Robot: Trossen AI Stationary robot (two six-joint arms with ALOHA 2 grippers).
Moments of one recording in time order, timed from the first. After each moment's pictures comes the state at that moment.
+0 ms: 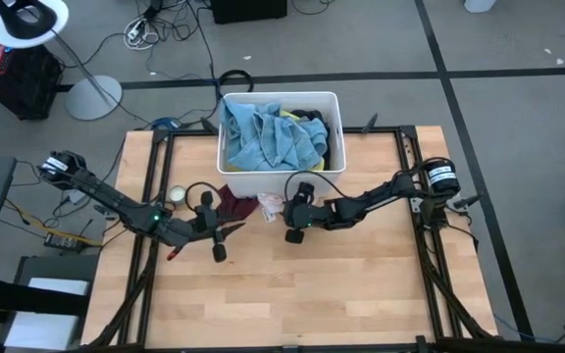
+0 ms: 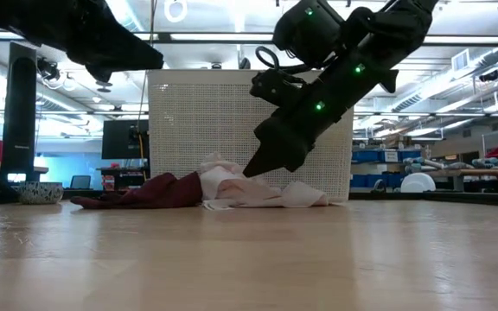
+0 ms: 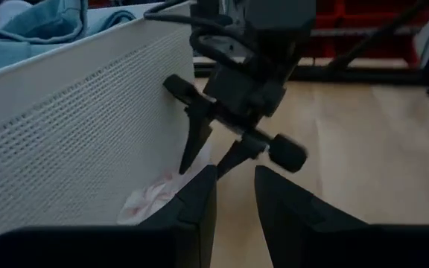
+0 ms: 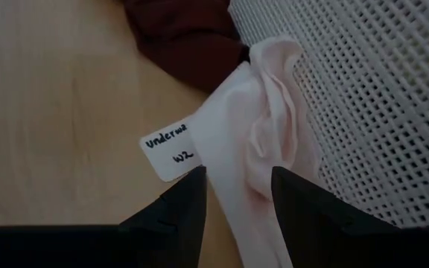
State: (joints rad) left arm -0.46 1.04 0.42 0.32 -0.74 -0.17; right arm 0.08 1.88 0.98 0.21 0.52 -0.02
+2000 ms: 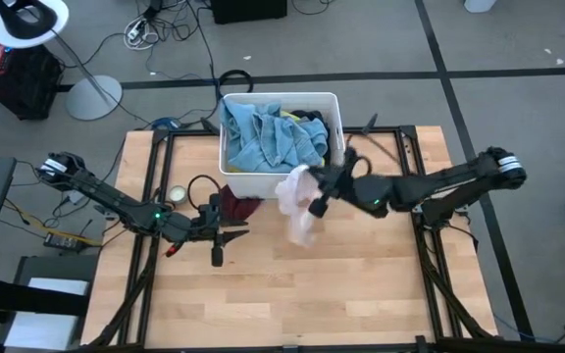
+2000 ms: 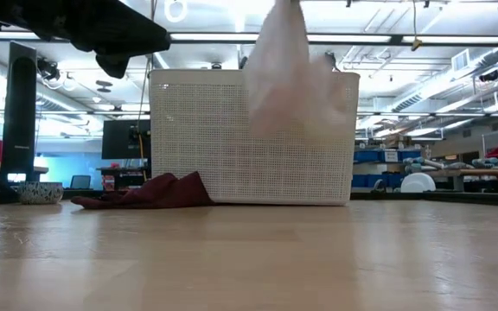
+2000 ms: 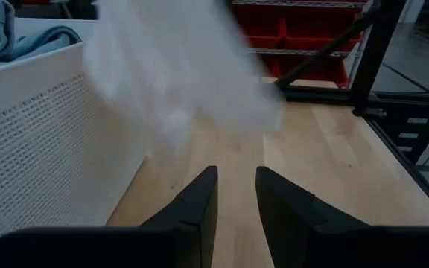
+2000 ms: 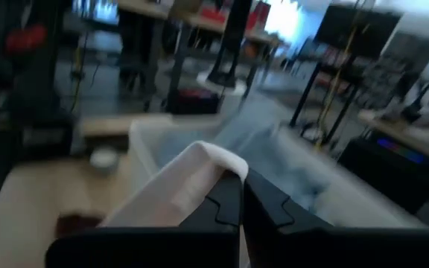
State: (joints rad) left arm -0.42 1.04 0.42 0.42 -0.53 -0.16; right arm 0.20 1.30 1.07 0.07 0.84 -0.12
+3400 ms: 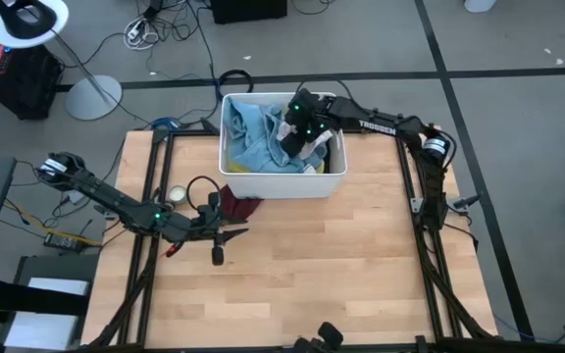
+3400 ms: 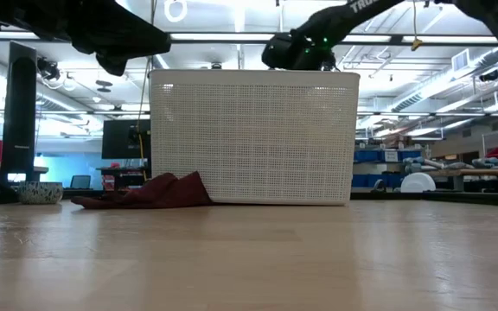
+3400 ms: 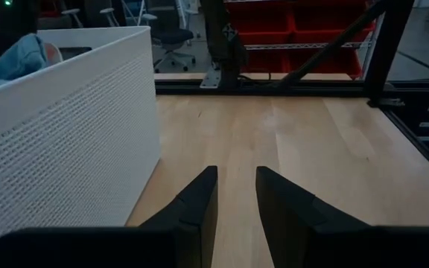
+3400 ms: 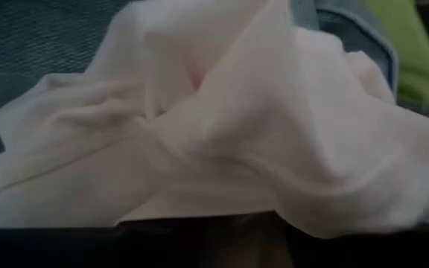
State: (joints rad) left arm -0.43 1.04 0.42 0.41 -0.56 -0.10; right arm -0.52 1.97 1.72 -0.77 -0.11 0.24
